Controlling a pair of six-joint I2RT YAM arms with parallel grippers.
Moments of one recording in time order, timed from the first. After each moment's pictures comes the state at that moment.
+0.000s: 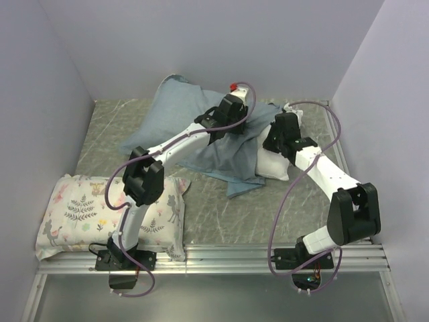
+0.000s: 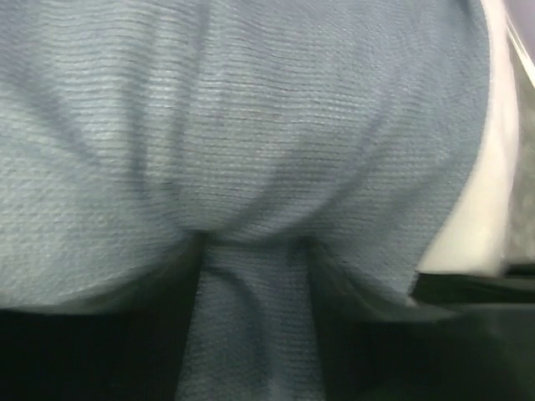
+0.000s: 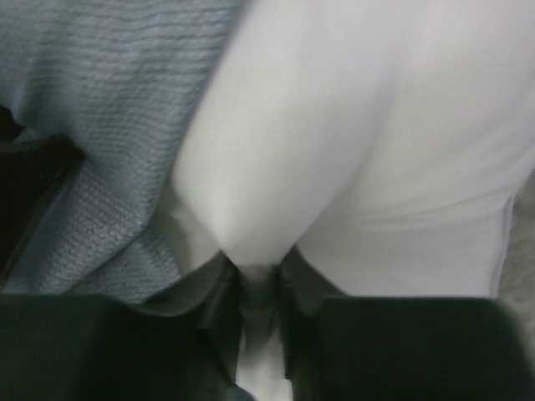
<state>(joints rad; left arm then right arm) -0.74 2.14 1.94 -0.32 -0.12 -0.34 0.26 1.47 1.04 -0.30 0.11 0.52</state>
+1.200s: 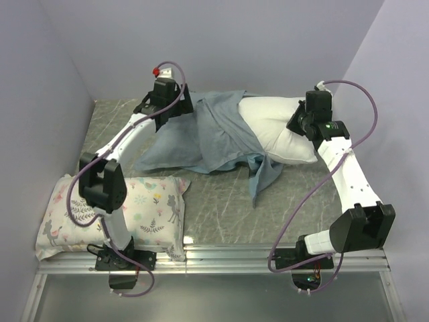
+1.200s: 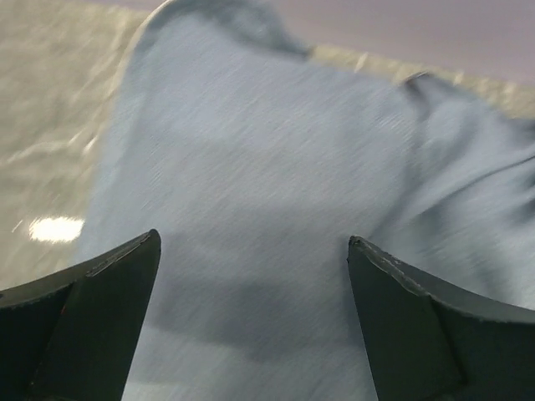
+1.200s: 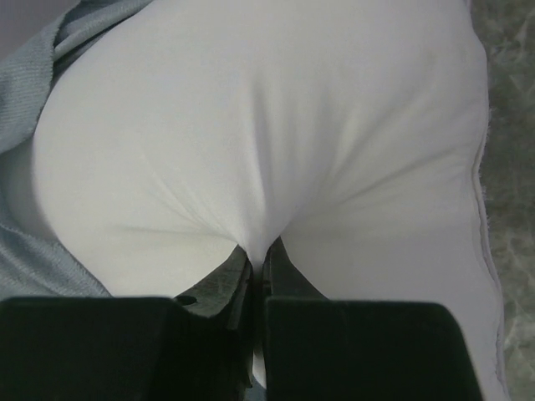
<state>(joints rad) -0.35 1.88 1.71 -0.34 -0.18 -0.44 0.10 1.38 1.37 -0.61 0.09 0.51</state>
